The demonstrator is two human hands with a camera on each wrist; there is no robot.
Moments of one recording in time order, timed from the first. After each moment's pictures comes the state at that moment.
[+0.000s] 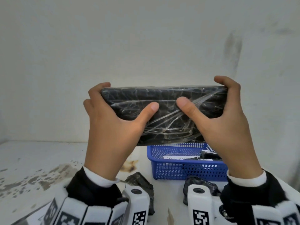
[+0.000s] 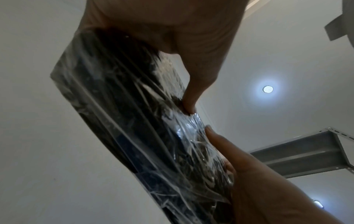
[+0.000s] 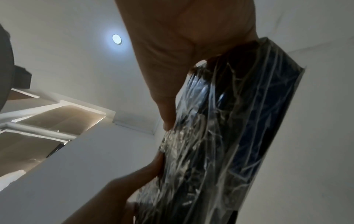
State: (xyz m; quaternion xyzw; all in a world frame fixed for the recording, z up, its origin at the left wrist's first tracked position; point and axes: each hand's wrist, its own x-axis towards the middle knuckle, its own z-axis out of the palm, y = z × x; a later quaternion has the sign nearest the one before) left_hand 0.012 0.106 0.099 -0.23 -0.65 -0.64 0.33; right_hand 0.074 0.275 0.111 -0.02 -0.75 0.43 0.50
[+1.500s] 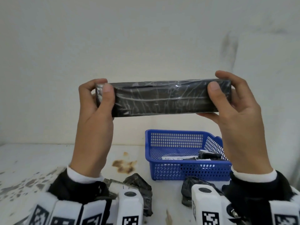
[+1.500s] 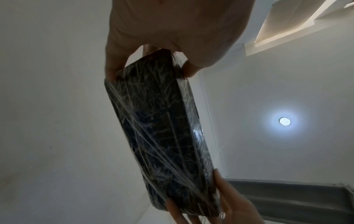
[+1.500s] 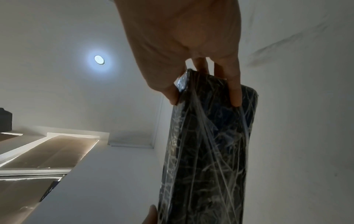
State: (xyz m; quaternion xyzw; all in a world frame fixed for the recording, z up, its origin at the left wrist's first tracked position) left_hand 0.008 0.095 0.108 -0.24 -0.57 -0.74 0.27; right_hand 0.074 0.295 0.115 0.10 -0.64 0.55 0.52
